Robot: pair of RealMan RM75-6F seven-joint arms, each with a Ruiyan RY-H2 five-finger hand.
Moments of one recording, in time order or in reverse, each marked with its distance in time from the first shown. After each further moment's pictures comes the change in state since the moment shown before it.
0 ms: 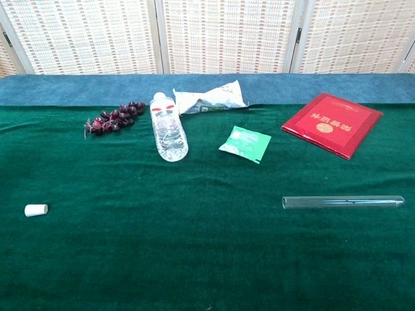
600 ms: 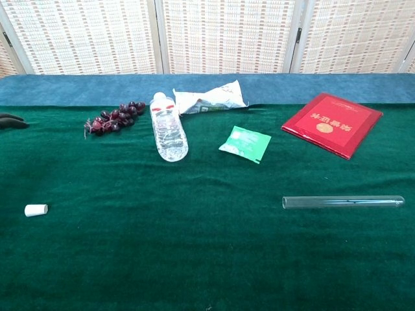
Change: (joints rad) left arm -0.082 -0.208 0.030 0.249 0.007 -0.127 -0.043; right arm 0.008 -0.011 -0.001 0.017 -0.005 -0.009 0.019
